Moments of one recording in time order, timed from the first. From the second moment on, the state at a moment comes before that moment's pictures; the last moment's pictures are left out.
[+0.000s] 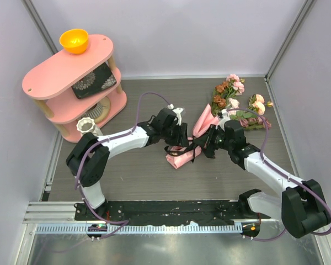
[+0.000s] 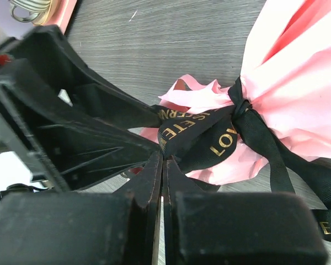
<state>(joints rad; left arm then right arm) -0.79 1.75 1.18 -0.17 0.23 -0.51 0.36 1.12 0.53 0.07 -0.38 0.68</state>
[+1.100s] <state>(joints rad) -0.79 1.77 1.02 -0.03 0.23 -0.55 0.36 1.20 1.19 0.20 -0.39 0.77</state>
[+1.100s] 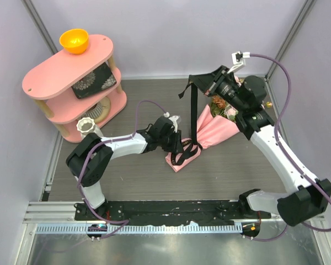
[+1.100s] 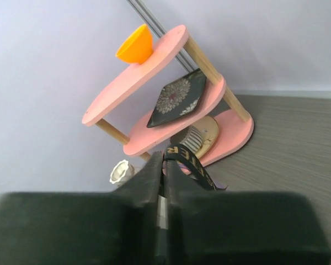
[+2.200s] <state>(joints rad) -0.79 1.45 0.96 -0.06 0.25 -0.59 0.36 1.27 0.62 -0.10 -0.30 0.46</state>
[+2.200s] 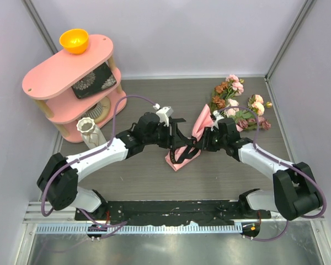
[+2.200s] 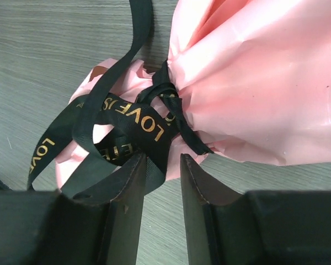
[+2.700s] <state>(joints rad) -0.79 1.18 0.89 -0.11 0.07 -0.61 0.64 1.15 0.75 -0.01 -0.30 0.50</state>
